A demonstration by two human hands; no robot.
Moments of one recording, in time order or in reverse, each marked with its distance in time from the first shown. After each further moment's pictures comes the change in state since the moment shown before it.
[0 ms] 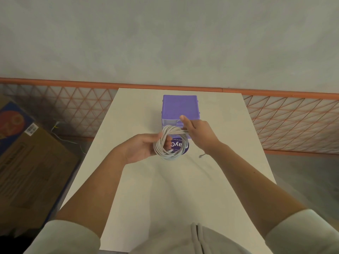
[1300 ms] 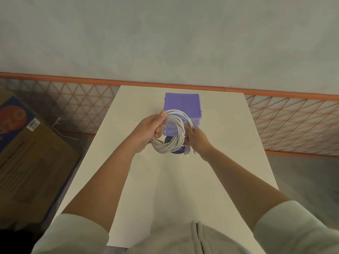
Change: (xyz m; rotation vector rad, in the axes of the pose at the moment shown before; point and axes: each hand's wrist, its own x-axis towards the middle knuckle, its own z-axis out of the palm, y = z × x) left_hand 0.011 0.019 0.023 0.348 0.449 0.235; right_hand 0.017 0.041 0.041 0.360 -0.027 0.240
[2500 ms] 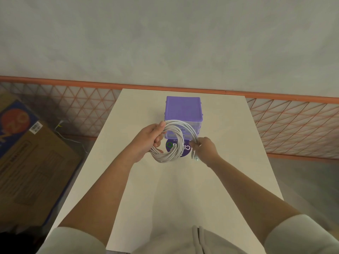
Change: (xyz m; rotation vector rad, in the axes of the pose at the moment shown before) left_hand -0.006 -0.015 -0.002 0.066 0.013 -0.020; right_hand -0.005 0.027 -0.014 -0.293 0.123 0.020
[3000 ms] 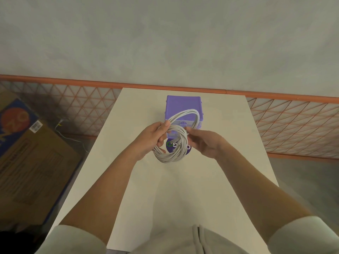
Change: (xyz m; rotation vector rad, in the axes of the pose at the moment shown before) left_hand -0.001 0.006 0.006 0.058 -0.050 0.073; right_hand 0.007 -0.029 -0.027 1.012 -0.453 0.250
